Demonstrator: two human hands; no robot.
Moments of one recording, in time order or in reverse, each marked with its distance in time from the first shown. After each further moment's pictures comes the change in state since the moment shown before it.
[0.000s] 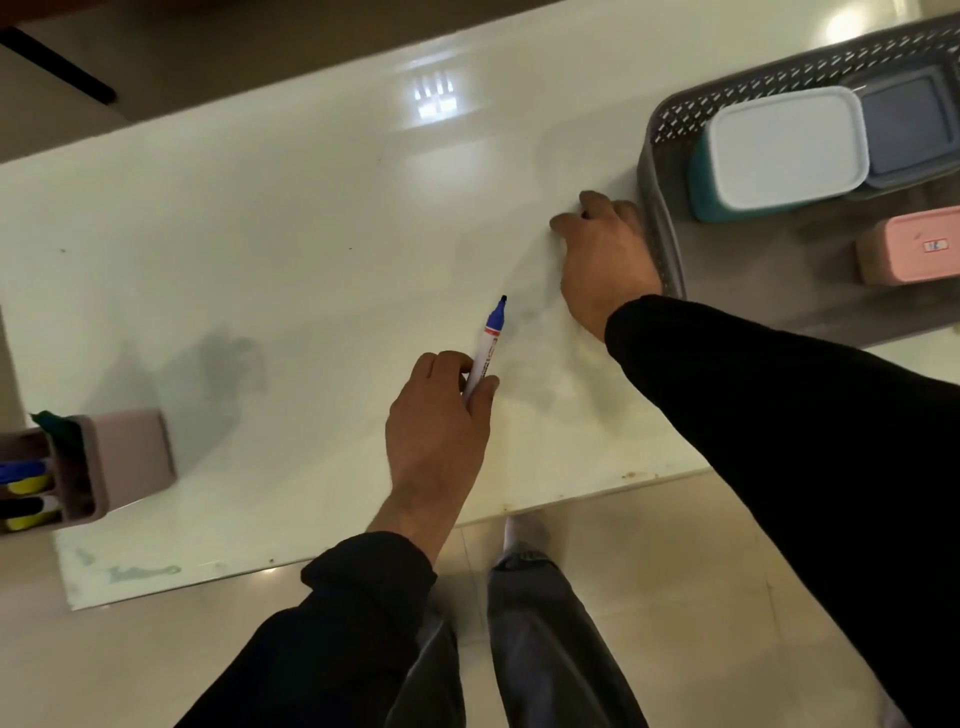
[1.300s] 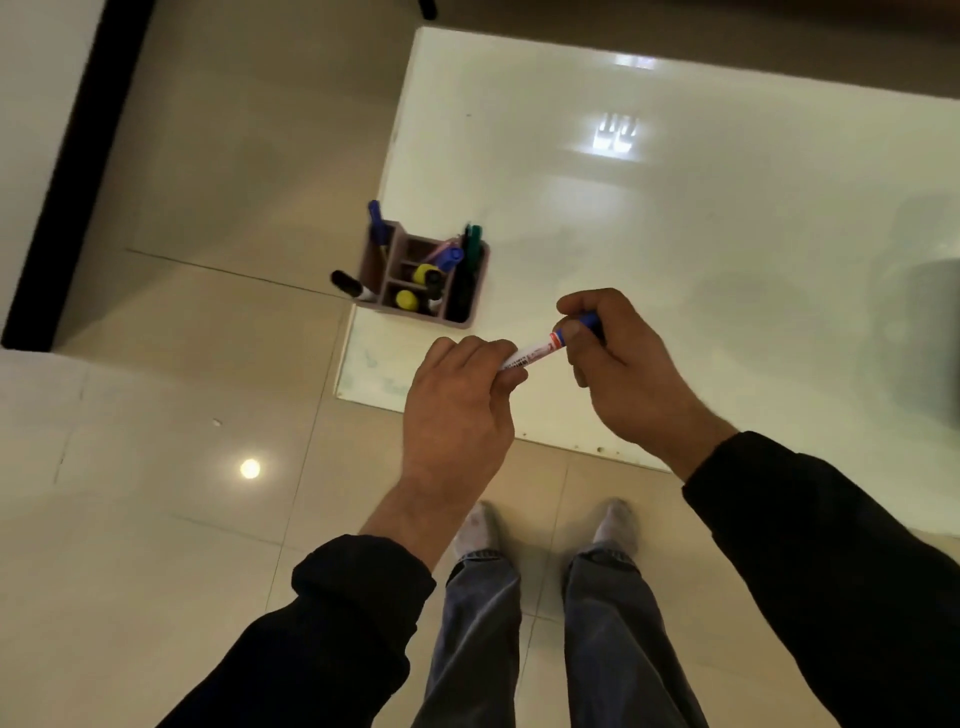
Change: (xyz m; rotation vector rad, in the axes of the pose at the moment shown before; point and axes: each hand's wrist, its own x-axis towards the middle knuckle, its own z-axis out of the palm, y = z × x) left_hand -0.116 -0.238 -0.186 -0.091 0.408 0.116; right_hand -0.199 -0.315 0.044 0.761 -0.331 -0.262
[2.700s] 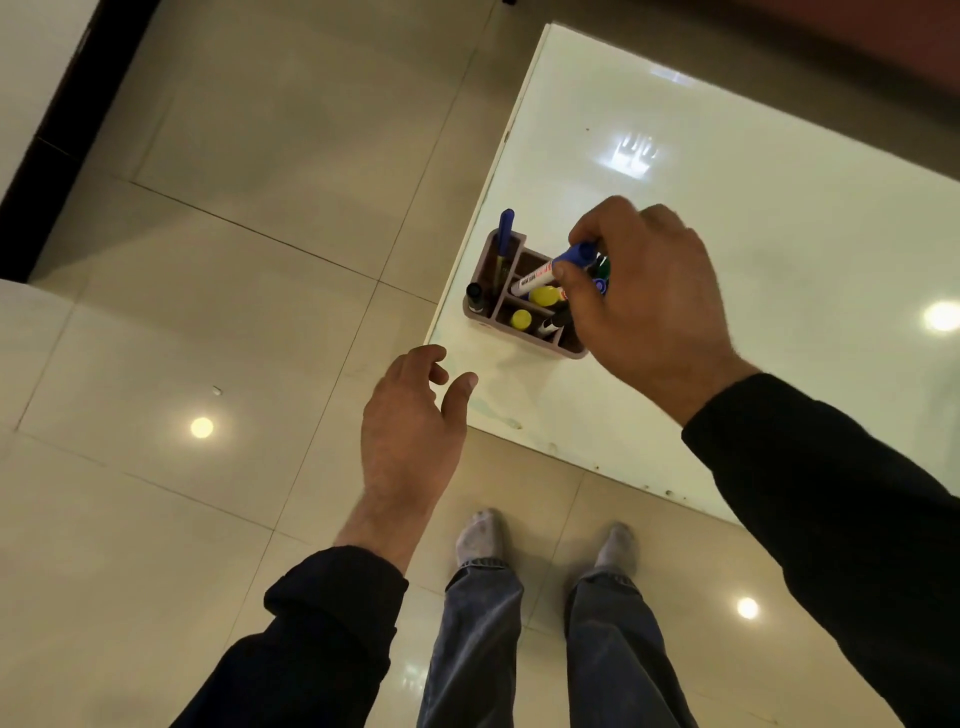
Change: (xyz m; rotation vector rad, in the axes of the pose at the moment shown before) left_hand -0.003 -0.123 -0.065 -0.136 -0.010 -0.578; right_hand 0.079 -0.106 0.095 -0.776 0.138 -0.408
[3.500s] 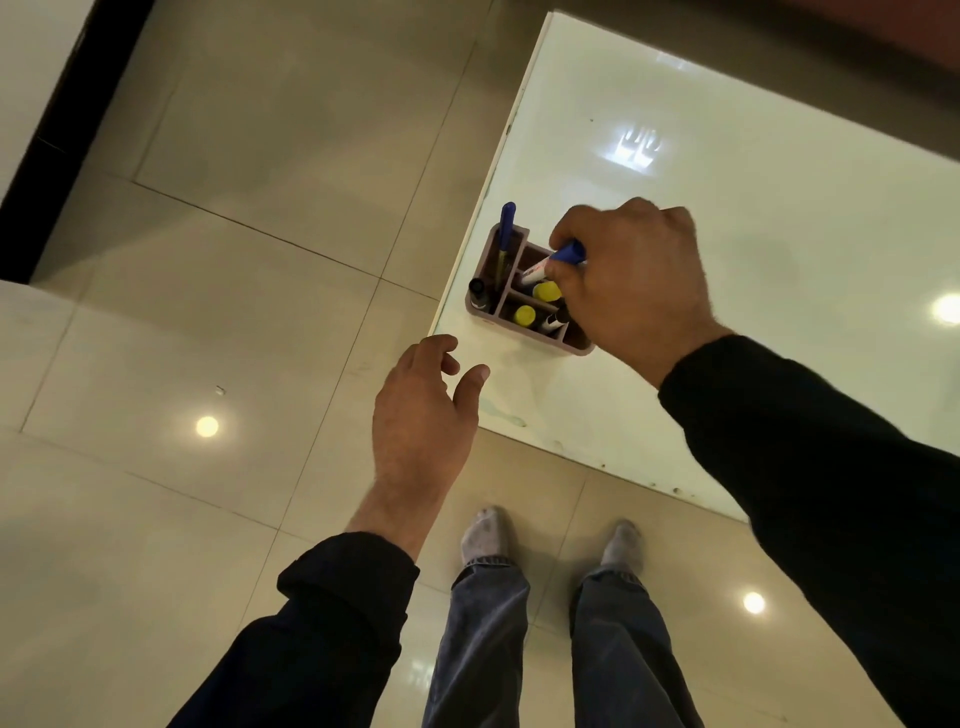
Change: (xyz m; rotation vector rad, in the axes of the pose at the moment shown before) left_hand 0.007 0.002 0.008 -0.016 -0.018 0.004; right_hand 0.022 0.004 0.016 -0.265 -0.111 0.000
